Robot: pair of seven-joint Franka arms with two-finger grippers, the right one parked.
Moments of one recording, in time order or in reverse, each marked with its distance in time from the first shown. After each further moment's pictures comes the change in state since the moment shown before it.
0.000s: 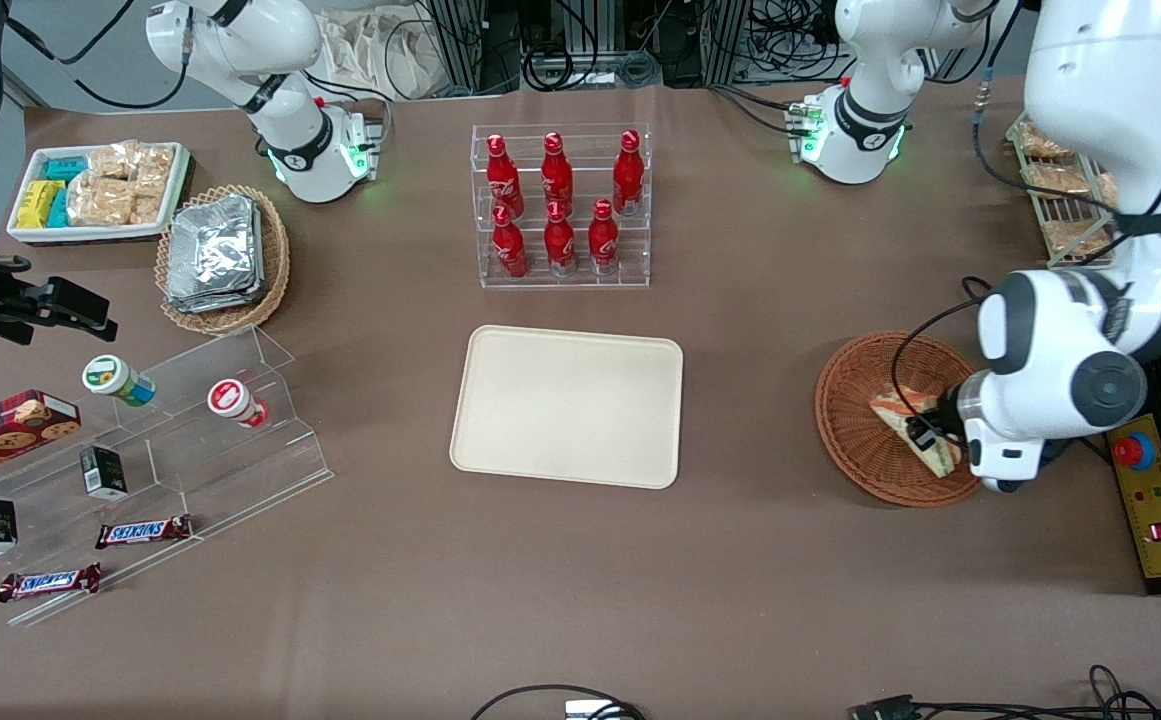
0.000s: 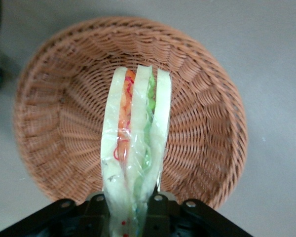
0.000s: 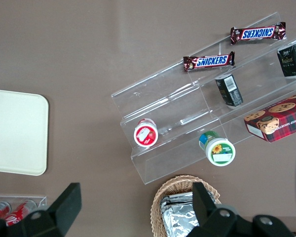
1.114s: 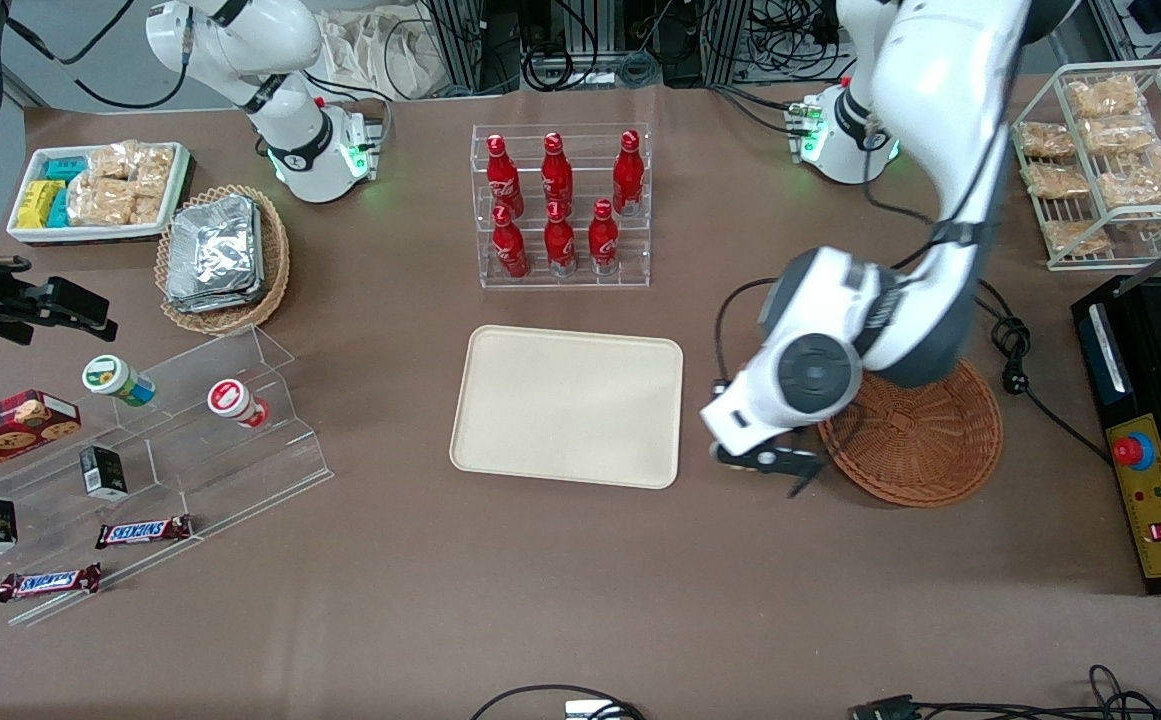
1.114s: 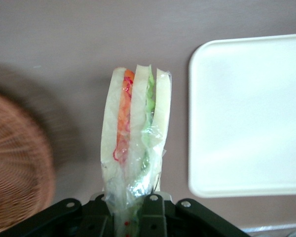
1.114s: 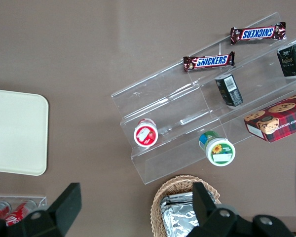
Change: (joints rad) arm -0.404 0.197 -0.072 0.282 0.011 -0.071 0.336
